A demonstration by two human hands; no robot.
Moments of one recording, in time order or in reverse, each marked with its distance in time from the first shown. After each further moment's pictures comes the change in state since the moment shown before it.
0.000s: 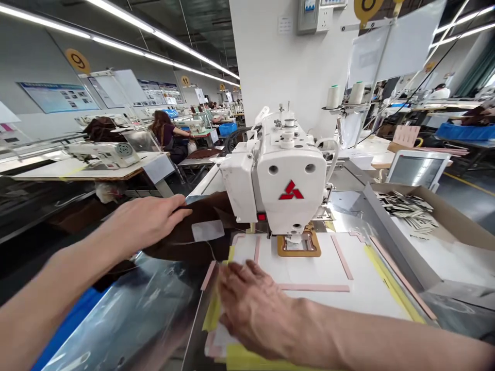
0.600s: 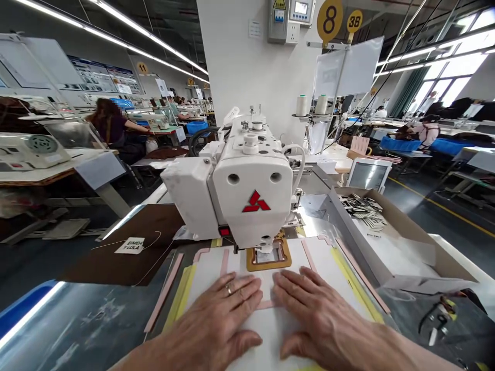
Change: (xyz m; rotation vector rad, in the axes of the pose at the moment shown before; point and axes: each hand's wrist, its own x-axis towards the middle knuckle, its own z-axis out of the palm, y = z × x) left_hand -0.059 0.135 0.137 -0.167 -0.224 0.904; right_hand -0.136 0.059 -0.059 -0.146 -0.061 0.282
